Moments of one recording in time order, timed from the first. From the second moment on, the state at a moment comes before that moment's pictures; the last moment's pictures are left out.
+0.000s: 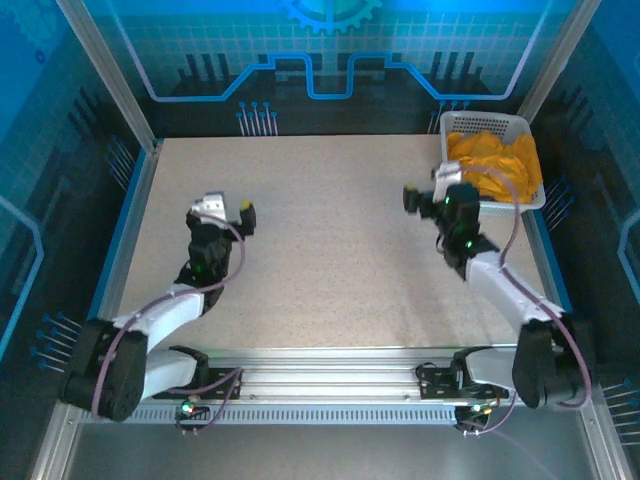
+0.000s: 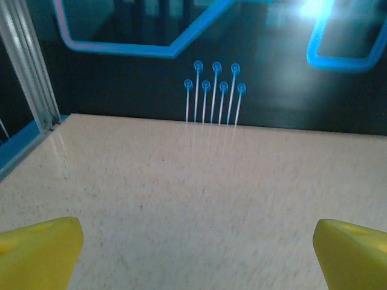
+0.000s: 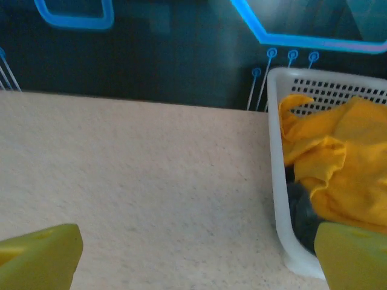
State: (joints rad) left arm -0.24 1.16 0.50 0.52 -0.38 -0.17; right arm 0.17 1.24 0.86 0.09 0.15 0.04
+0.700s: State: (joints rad) left arm -0.41 1.40 1.27 -0.31 0.24 -0.74; right arm -0.22 2.22 2.00 -0.80 0.10 0.57
